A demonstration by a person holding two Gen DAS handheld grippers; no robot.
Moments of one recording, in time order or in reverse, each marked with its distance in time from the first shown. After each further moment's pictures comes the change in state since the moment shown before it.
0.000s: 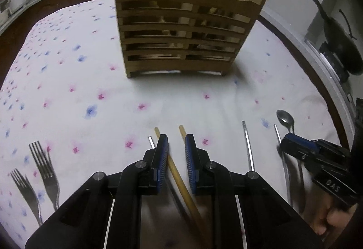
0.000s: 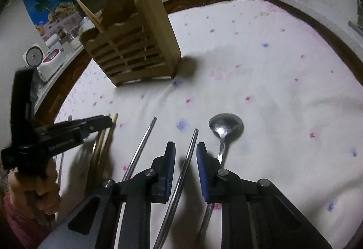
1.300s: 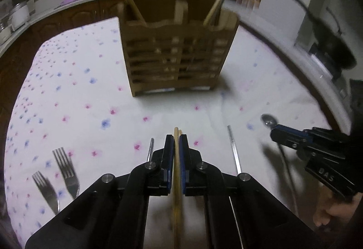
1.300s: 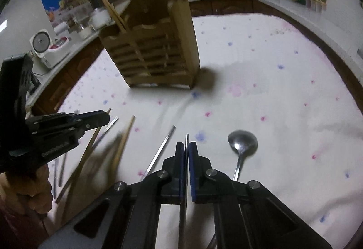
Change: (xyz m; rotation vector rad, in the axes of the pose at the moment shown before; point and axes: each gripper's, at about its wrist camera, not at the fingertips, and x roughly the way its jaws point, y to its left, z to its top) left arm -0.052 -0.008 0.003 0.052 -0.114 -0.003; right arm -0.027 0.027 0.013 -0.112 -0.058 0.004
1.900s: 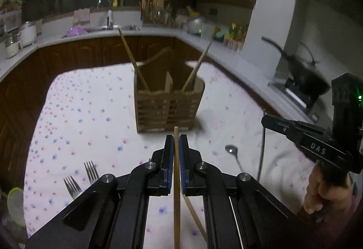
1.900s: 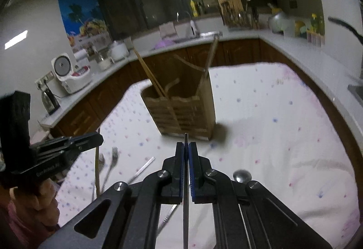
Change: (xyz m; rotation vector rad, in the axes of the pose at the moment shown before) left arm -0.123 -0.004 0.000 -0.015 -0.262 -0.052; right arm -0.096 0.035 0.033 -0.037 -0.250 0.062
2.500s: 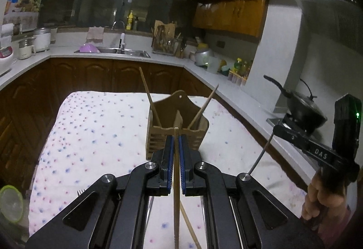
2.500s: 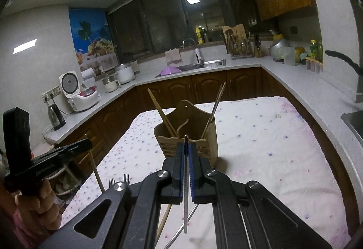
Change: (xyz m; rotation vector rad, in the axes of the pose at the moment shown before) left arm -0.043 0.020 0.021 -0.091 -0.178 0.017; right arm -0.030 0.011 0.028 -0.028 -0.135 0.004
